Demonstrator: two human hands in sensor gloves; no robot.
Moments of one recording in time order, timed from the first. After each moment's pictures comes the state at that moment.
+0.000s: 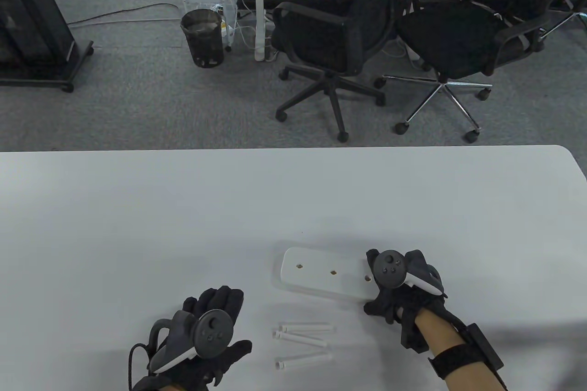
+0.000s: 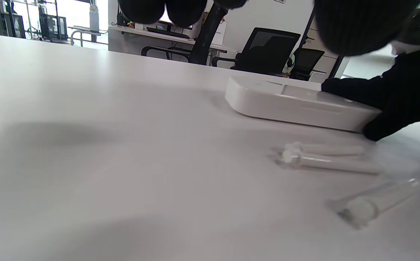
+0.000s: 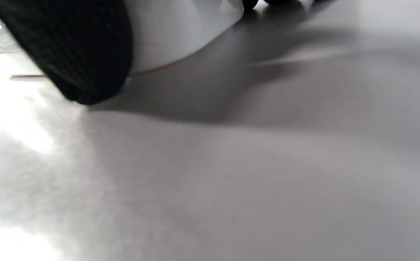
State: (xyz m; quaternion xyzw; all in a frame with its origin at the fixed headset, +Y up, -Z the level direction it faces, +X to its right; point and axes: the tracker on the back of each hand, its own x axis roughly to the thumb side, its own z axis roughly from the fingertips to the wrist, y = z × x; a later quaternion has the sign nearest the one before) left_hand -0.163 -0.677 -0.222 -0.09 -0.14 0.10 0.98; right_hand 0.192 -0.762 -0.354 0.15 0.19 0.97 0.11
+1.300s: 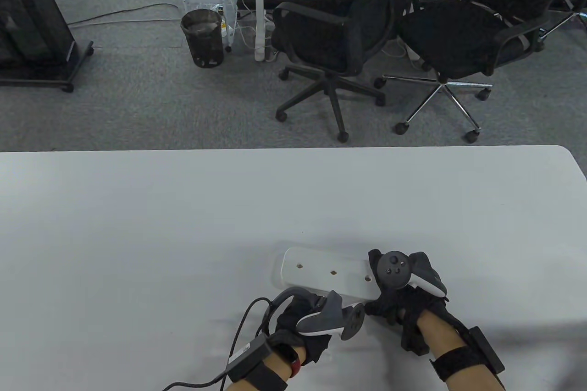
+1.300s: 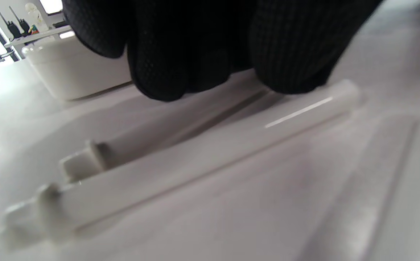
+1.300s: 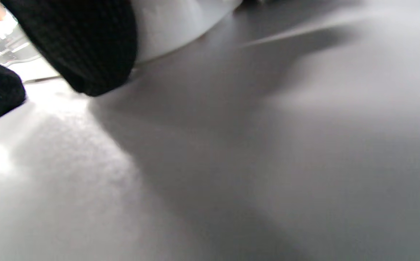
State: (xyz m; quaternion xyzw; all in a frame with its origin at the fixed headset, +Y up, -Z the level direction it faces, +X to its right) left_hand 0.025 -0.732 -0.271 -0.12 -0.26 -0.14 0.95; right_hand 0.199 -0.769 -0.353 0.15 0.20 0.96 0.14
